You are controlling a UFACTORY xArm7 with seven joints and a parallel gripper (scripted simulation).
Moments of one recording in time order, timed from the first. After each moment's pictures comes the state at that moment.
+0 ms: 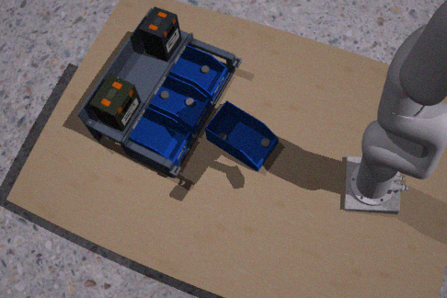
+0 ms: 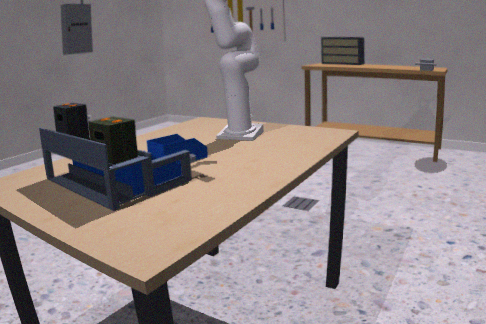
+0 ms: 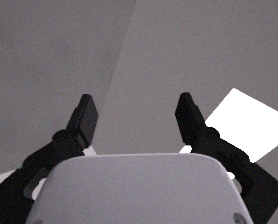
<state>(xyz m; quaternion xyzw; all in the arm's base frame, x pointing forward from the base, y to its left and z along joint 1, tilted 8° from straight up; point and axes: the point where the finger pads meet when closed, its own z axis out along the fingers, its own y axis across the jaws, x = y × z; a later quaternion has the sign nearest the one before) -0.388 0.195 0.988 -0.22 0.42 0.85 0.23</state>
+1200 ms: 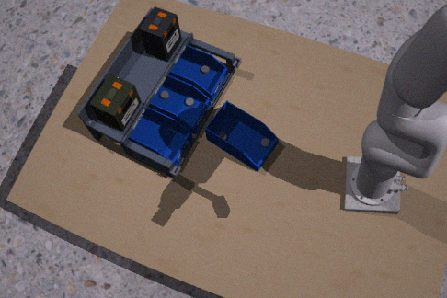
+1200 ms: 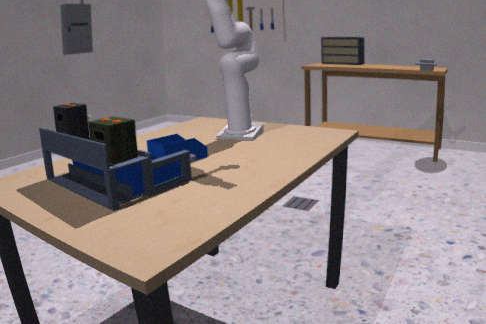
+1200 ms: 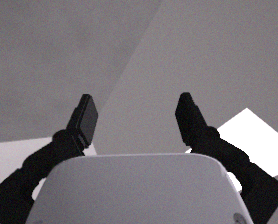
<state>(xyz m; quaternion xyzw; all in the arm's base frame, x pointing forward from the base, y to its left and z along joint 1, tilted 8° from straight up) -0.349 0.268 0.968 -0.22 0.47 0.80 0.31</state>
